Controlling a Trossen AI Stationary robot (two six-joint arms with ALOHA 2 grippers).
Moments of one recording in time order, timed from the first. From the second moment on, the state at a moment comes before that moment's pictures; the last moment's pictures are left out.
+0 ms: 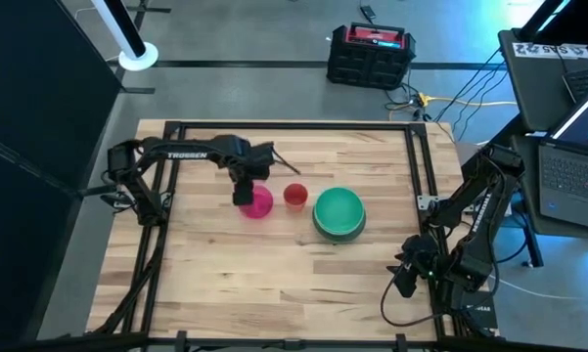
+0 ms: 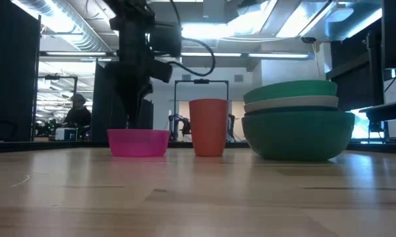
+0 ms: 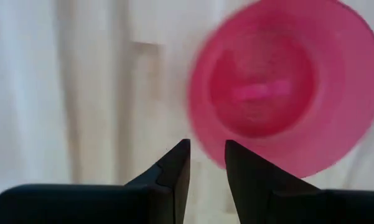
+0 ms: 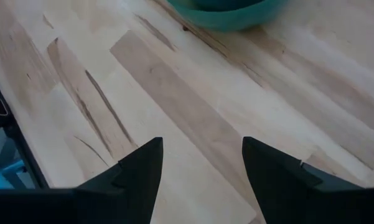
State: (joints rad) left arm 0.31 1.71 1.25 -1.01 -0.07 0.22; right arm 1.18 1.31 0.89 -1.08 0.59 1.99
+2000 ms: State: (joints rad) left arm 0.30 1.83 1.32 -0.98 -0.01 0.18; right arm 1.18 1.31 0.89 -1.10 0.58 2.06
